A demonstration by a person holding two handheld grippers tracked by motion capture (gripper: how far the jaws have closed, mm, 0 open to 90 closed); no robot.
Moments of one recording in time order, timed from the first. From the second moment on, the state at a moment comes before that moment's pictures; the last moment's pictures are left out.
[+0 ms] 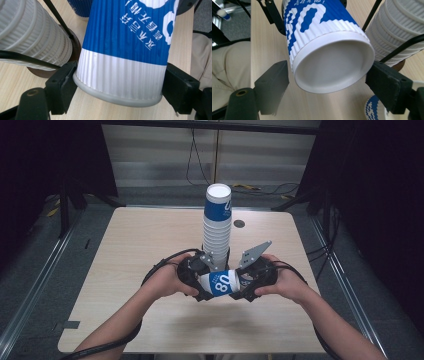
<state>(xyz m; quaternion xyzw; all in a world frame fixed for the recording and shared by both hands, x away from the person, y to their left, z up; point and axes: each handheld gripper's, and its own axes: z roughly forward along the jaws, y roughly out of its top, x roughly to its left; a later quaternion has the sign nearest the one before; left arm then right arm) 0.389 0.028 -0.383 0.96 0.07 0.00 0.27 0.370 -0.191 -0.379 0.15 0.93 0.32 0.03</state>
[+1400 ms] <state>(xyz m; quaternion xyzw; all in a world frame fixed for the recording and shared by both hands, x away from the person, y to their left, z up) 0.385 0.014 -0.384 0.98 0.05 0.00 0.22 0.366 -0.171 -0.385 0.09 0.97 0.21 0.04</state>
